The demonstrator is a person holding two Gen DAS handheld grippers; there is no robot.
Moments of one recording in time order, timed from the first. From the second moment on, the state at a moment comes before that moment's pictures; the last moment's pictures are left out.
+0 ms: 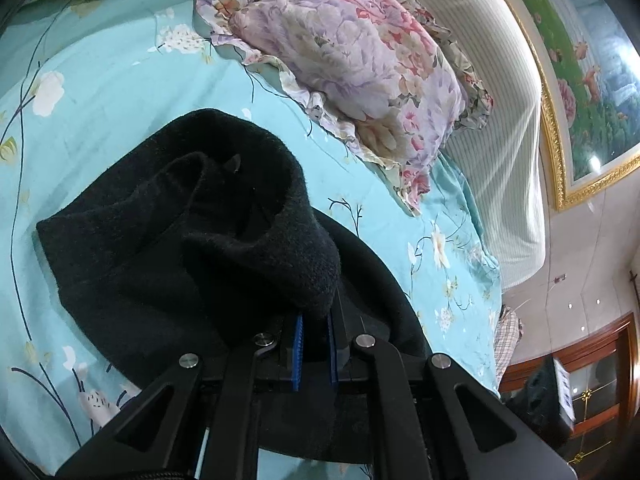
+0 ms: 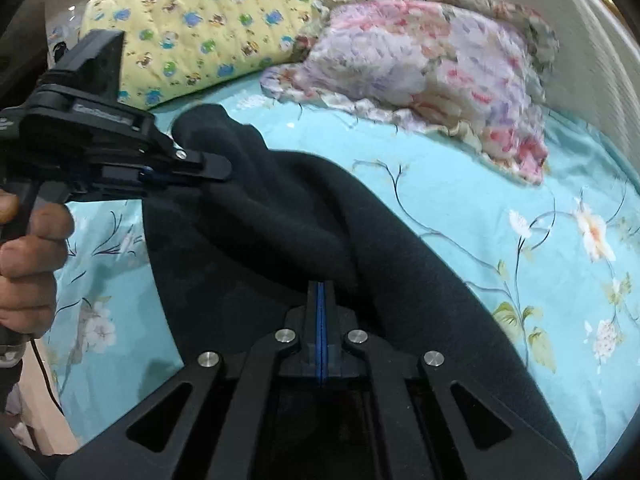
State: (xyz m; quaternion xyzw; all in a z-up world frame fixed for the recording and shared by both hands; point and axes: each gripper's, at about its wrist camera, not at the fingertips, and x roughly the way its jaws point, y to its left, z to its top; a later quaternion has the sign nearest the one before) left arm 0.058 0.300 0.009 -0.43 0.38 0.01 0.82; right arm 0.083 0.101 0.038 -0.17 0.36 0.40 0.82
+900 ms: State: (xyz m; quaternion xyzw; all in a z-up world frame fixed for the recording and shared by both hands) left arm 0.009 0.314 0.057 -0.41 0.34 -0.02 0.85; right arm 0.040 0.146 0.115 -0.20 0.38 0.48 0.77
